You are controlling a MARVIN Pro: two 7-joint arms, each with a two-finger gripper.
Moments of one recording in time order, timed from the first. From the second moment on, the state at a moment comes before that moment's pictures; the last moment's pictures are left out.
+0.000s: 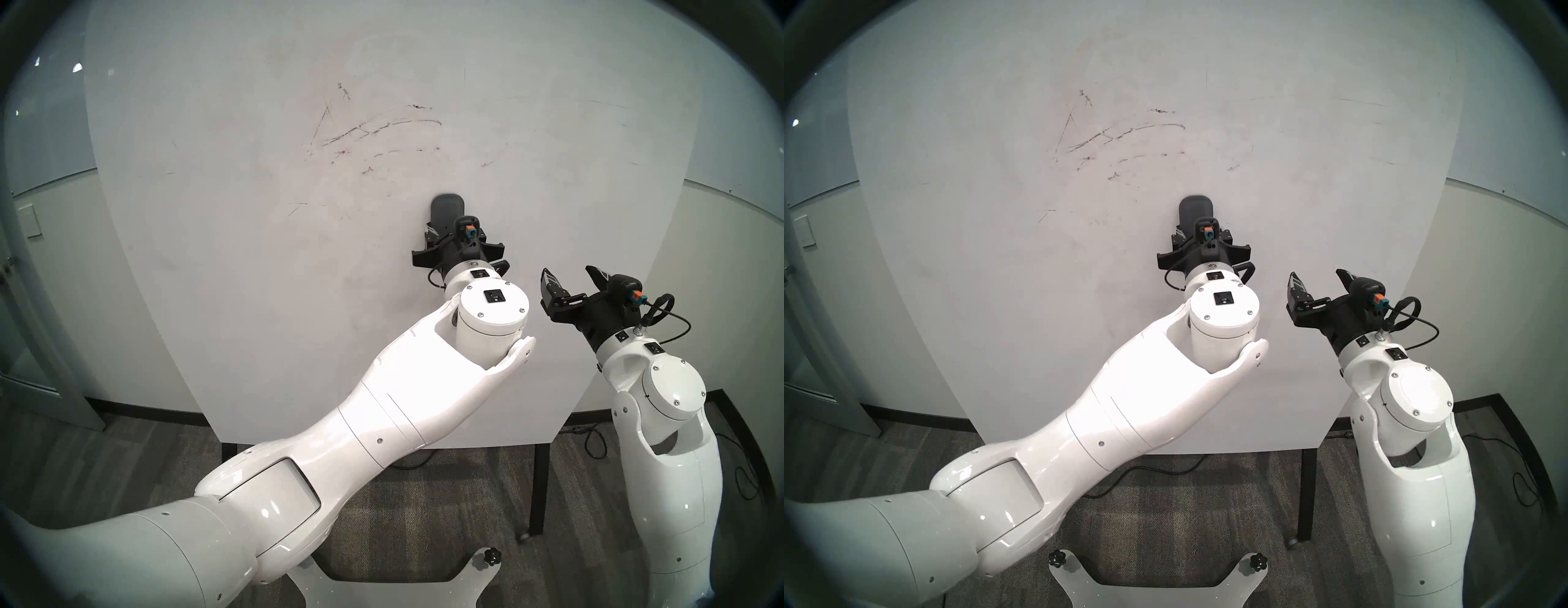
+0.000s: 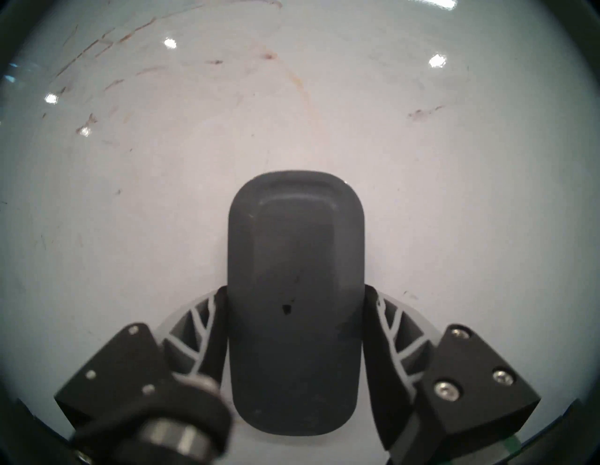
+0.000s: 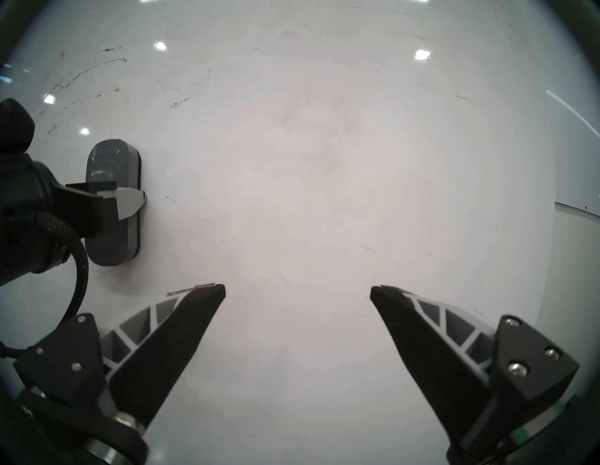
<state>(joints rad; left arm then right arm) 0.88 -1.68 -0.70 -1.42 -0.41 0.19 1.01 -1.70 -1.20 1.74 -2.14 0.31 0.28 0.04</state>
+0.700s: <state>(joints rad) 0.95 -1.58 -0.61 -1.34 -0.34 0.12 0.97 -1.70 -1.20 1.74 -2.14 0.31 0.28 0.04</state>
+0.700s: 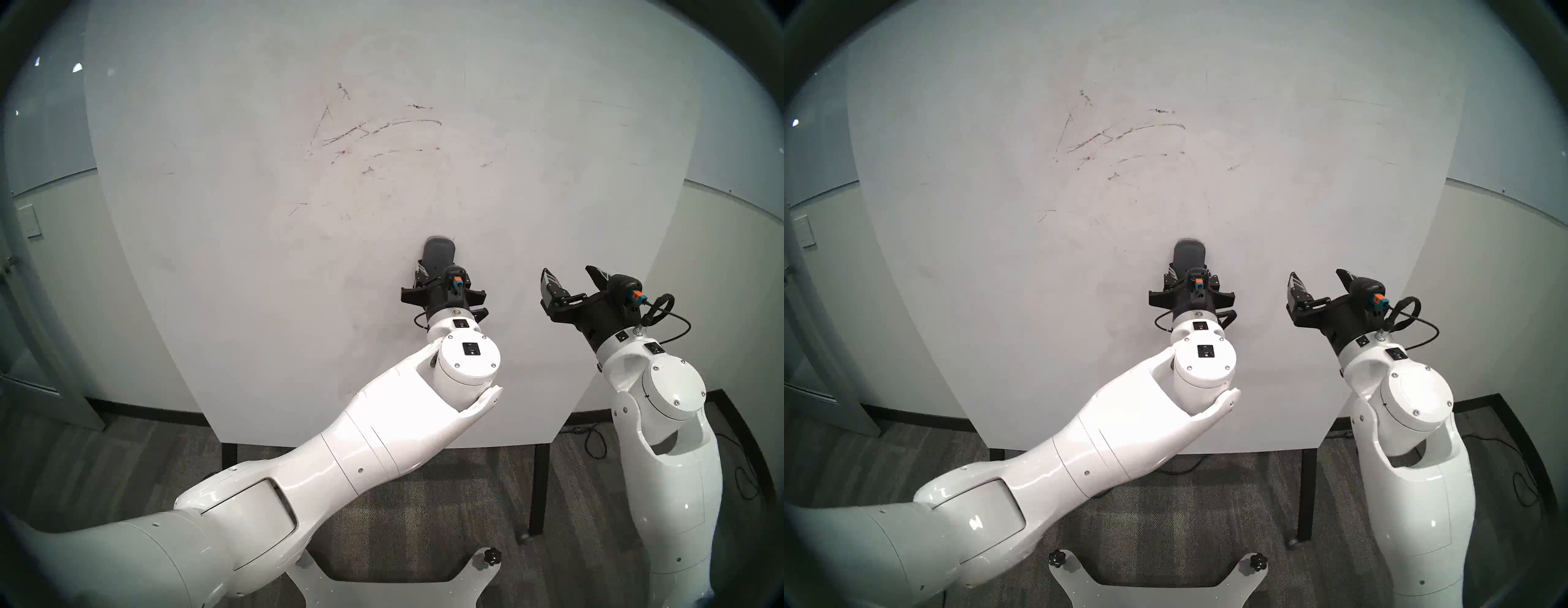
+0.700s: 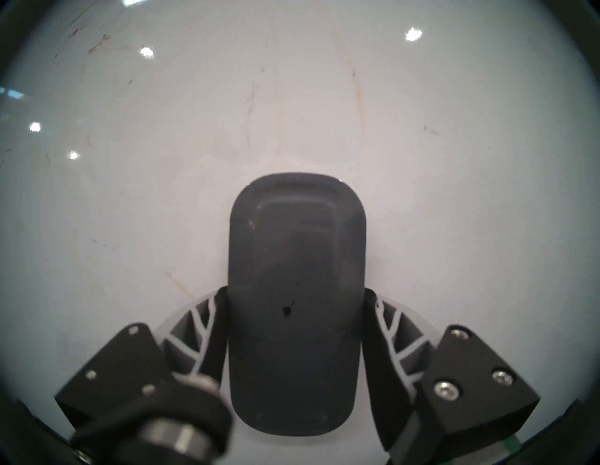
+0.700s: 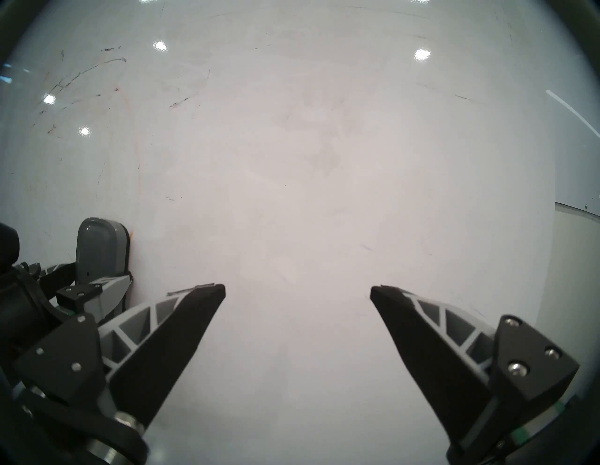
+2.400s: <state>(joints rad) 0.93 -1.71 -0.70 -1.31 -0.28 0.14 0.93 -1.70 -1.20 1.74 -2.14 0.31 0.28 0.04</state>
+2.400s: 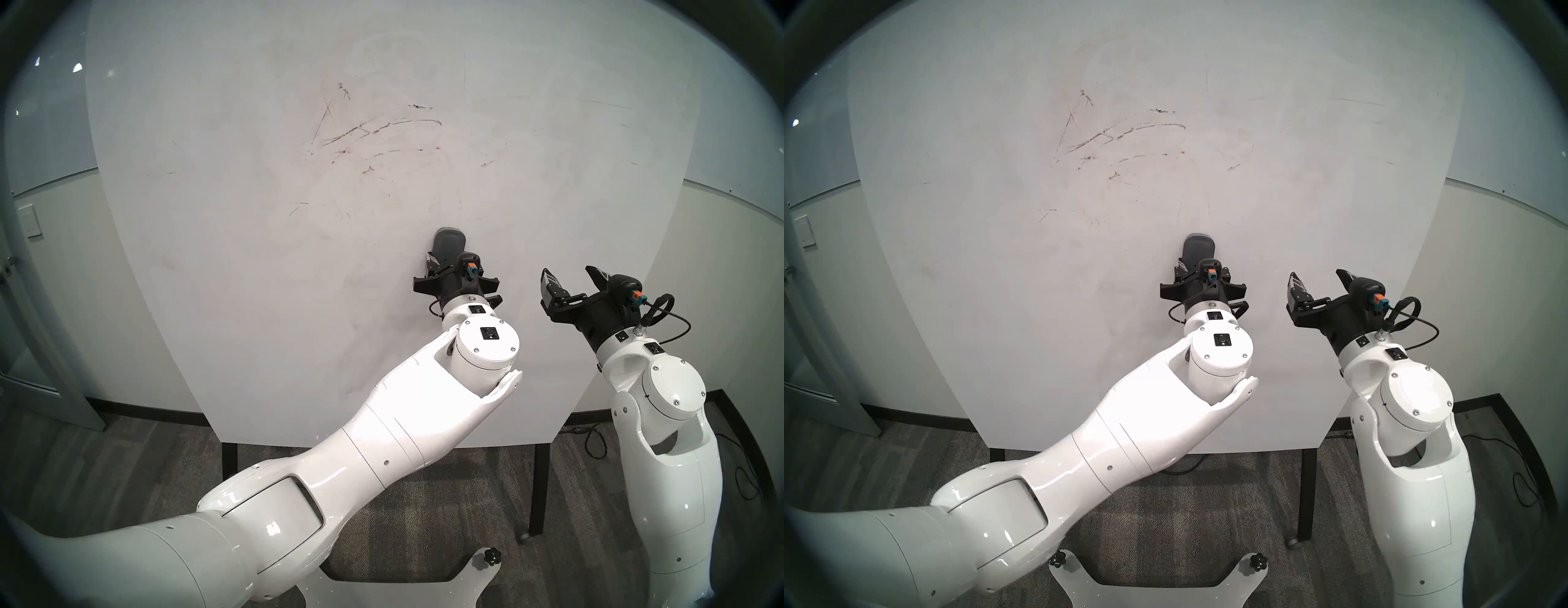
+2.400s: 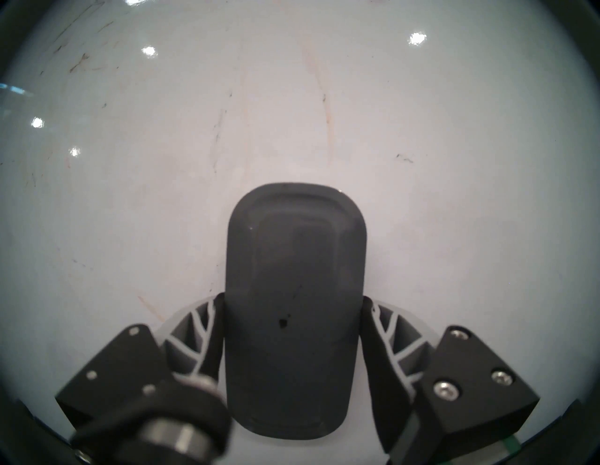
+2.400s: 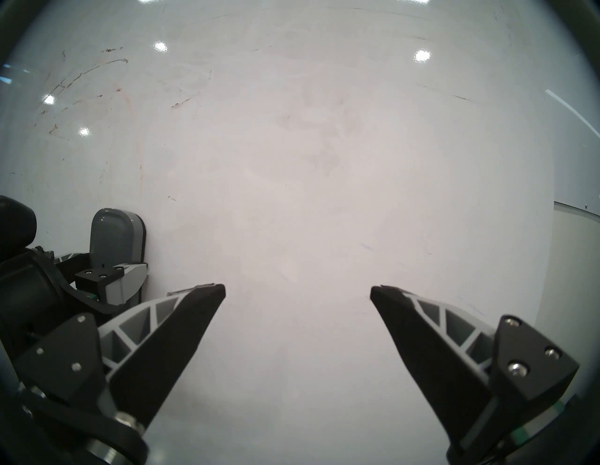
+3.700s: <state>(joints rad) 0.84 -1.81 -0.80 -1.33 -0.14 0.18 0.81 -1.70 -1.20 1.74 -2.14 0.31 0.28 0.04</state>
